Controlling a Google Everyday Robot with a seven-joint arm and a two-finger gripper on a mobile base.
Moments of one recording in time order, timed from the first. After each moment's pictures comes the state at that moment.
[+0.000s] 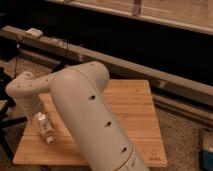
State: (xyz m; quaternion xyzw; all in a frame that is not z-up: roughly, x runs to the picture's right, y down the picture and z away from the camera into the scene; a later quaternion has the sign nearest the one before) arm -0.366 0.172 0.804 -0.35 0.16 0.45 0.81
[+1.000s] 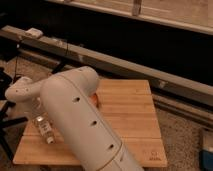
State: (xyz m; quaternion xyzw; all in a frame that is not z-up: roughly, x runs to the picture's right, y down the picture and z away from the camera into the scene) arm -0.363 0.193 0.826 -0.34 0.21 0.43 0.81
